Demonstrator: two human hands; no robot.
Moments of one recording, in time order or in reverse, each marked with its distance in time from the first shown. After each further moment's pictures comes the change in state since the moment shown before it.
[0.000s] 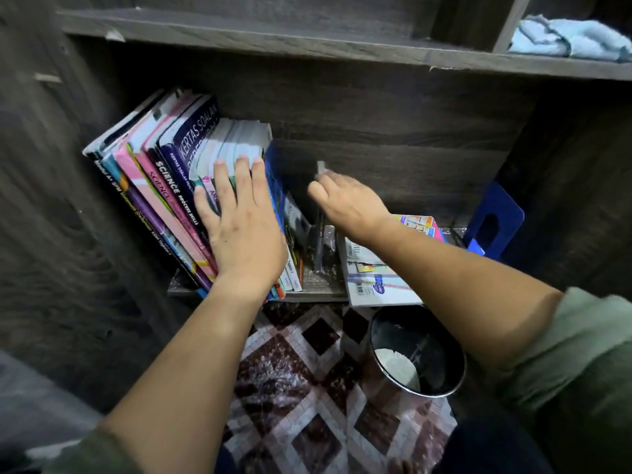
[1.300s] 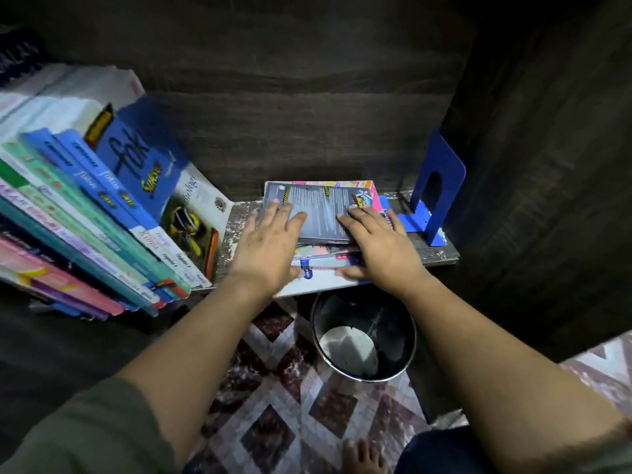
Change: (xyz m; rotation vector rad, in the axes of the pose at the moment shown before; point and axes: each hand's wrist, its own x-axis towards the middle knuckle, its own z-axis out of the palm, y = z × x) left_hand -0.023 0.137 0.107 -0.103 -0.504 0.547; right_hand -0.188 0.063 0.108 0.359 -0.268 0.458
